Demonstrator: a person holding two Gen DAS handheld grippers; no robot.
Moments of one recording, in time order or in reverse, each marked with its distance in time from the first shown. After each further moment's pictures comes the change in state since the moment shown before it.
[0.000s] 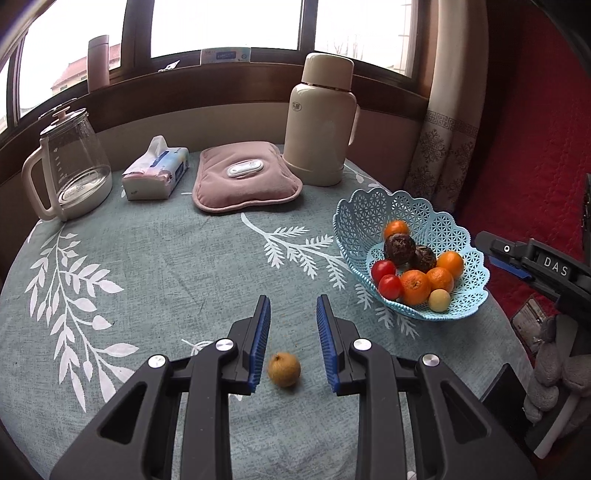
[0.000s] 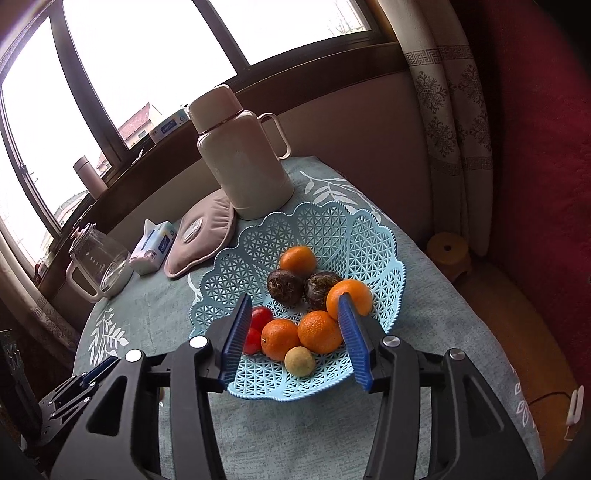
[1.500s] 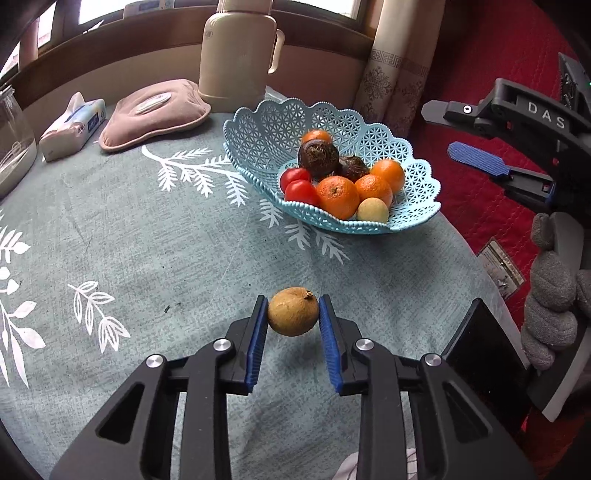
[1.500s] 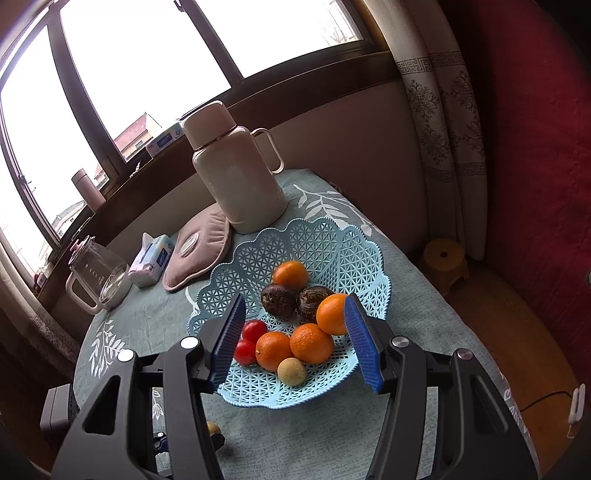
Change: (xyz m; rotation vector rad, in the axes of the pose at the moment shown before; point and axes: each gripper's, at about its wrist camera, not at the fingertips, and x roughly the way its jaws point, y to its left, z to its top) left arm 0.035 -0.054 -0.043 0.080 0.188 -0.200; right arm -0.011 -0.006 0.007 0.017 -0.038 -0.010
